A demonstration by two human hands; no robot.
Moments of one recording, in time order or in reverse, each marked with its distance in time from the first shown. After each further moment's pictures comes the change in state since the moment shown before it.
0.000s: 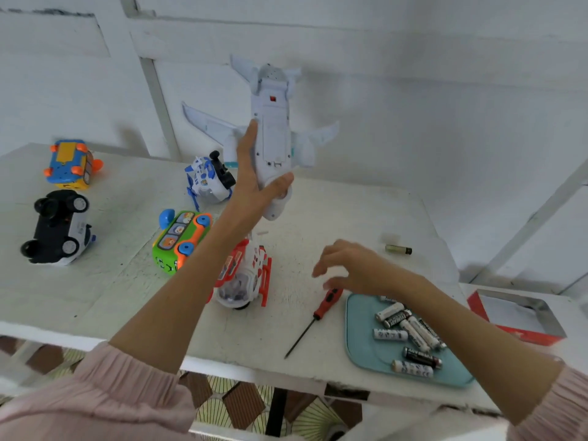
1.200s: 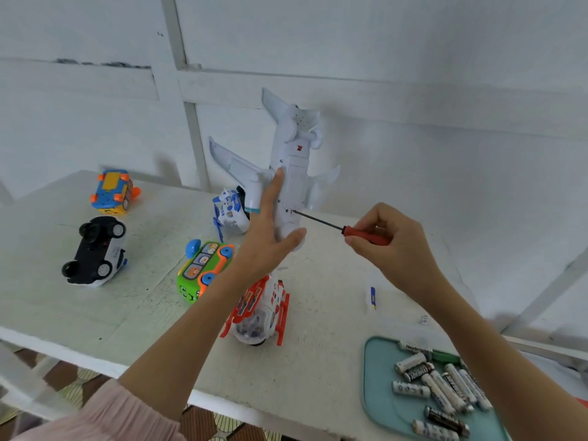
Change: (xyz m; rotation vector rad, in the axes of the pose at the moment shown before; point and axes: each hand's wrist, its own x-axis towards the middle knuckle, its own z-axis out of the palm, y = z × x) left_hand -0.010 -0.007 -0.019 0.298 -0.063 0.098; right_hand 0.004 -0.058 -0.072 0.511 0.740 0.111
